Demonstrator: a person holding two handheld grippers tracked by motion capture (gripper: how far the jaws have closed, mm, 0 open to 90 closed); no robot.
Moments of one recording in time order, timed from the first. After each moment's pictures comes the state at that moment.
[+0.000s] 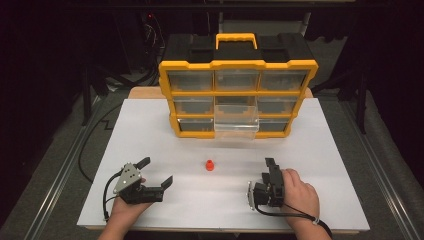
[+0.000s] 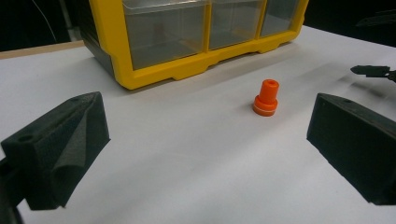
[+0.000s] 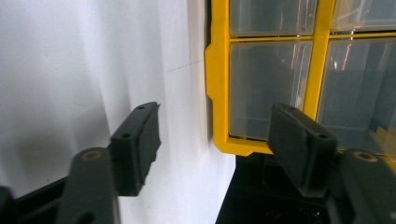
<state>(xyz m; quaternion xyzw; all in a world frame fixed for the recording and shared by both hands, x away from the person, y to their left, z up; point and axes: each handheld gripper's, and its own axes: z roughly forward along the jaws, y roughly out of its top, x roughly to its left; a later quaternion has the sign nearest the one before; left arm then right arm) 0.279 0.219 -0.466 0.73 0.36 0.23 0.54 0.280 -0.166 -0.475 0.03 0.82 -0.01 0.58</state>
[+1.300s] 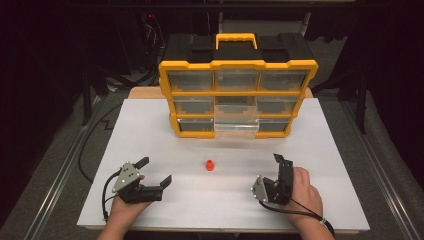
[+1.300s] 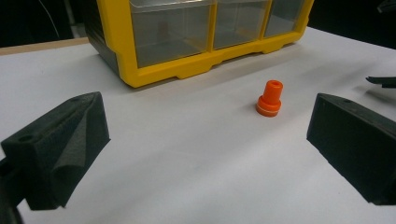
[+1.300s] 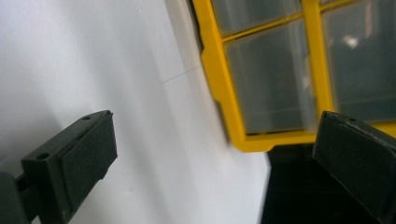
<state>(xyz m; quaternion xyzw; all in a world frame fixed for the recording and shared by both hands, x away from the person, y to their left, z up) 0.280 0.221 -0.465 0.72 0.37 0.23 0.54 0.285 -0.182 -0.463 0.12 0.83 0.09 0.54</state>
